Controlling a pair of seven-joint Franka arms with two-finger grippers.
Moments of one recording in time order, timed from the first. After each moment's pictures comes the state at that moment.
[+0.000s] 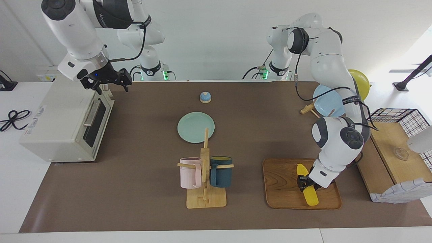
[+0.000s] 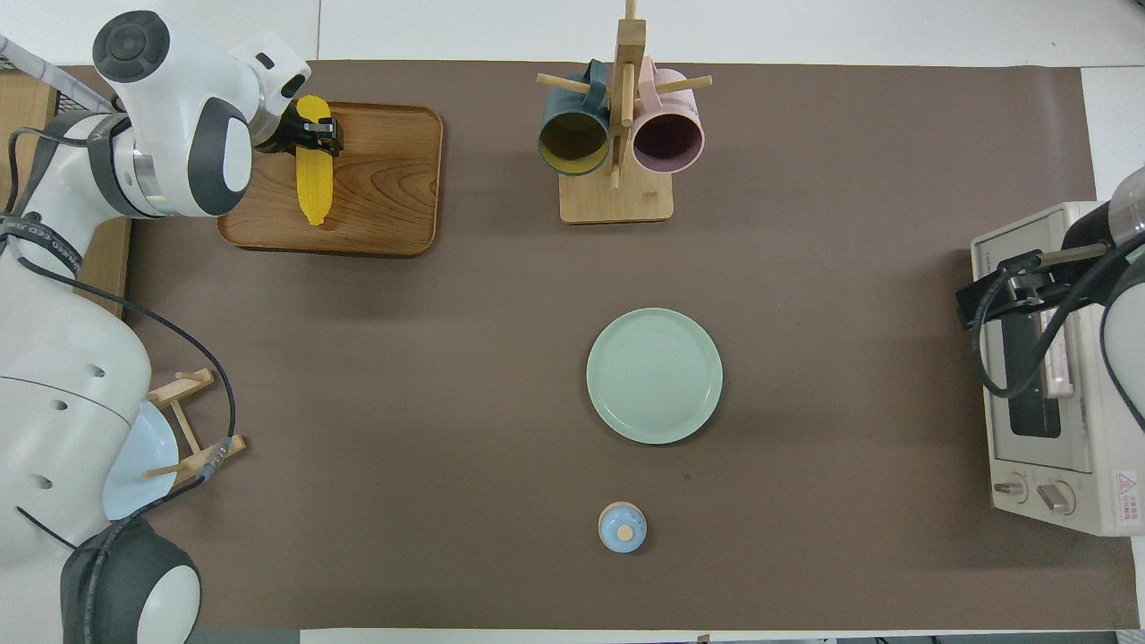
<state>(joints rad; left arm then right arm) -0.10 0.81 -0.07 -1.19 0.00 2.16 -0.05 0.07 0.01 -0.03 -1.58 -0.05 1.43 -0.09</state>
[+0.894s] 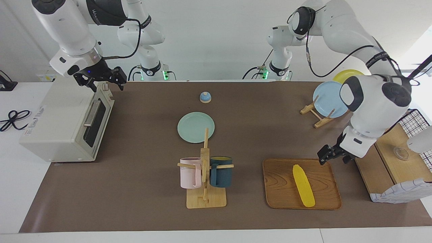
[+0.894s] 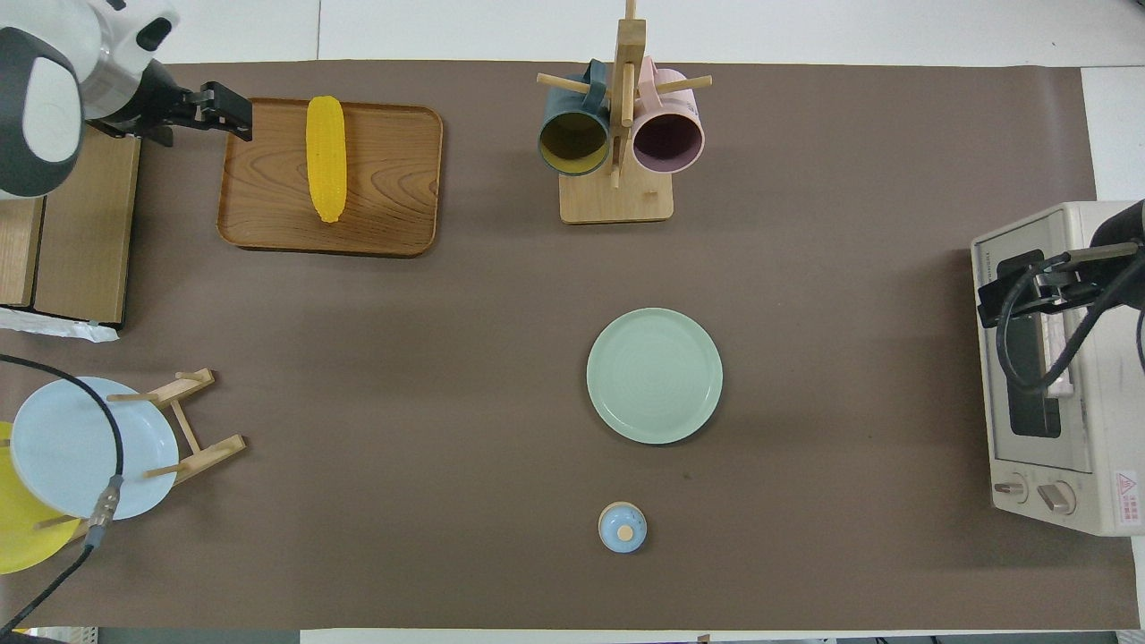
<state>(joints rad) -0.06 0.49 -0.03 -1.20 0.00 1.77 -0.06 0.05 0.00 -0.04 -1.59 -0.05 1.43 -0.08</state>
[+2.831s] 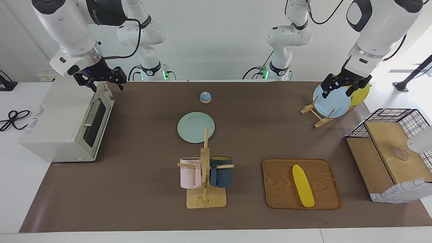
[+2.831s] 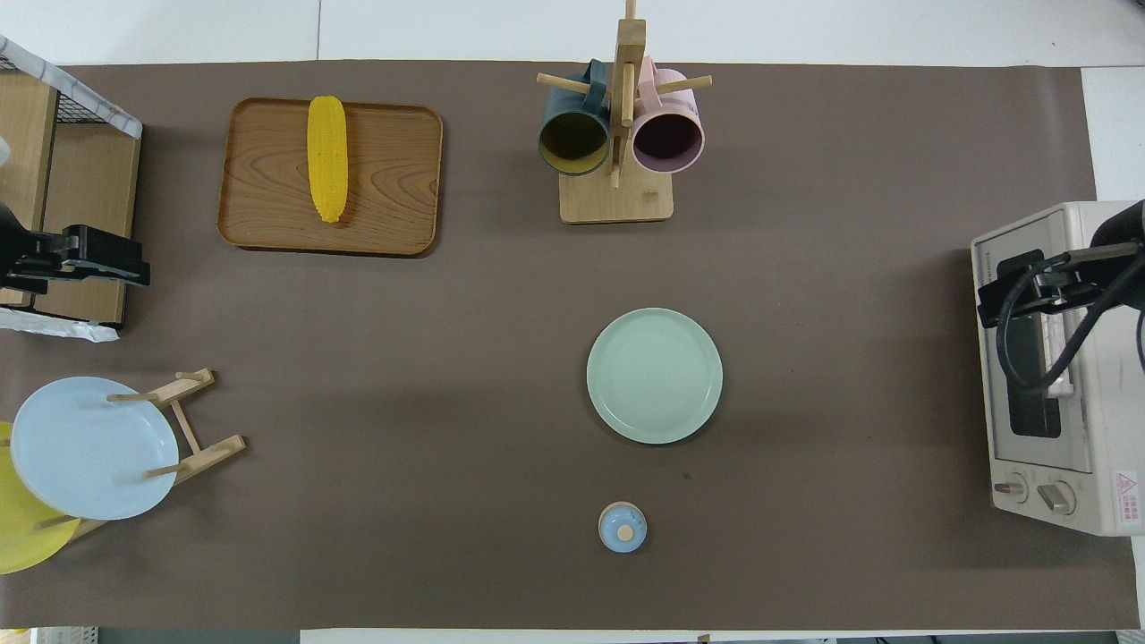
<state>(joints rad) -0.05 -0.03 -0.02 -1.64 0.00 1.62 -0.07 0.05 0.00 -0.04 -1.59 -0.05 1.43 -0.08</state>
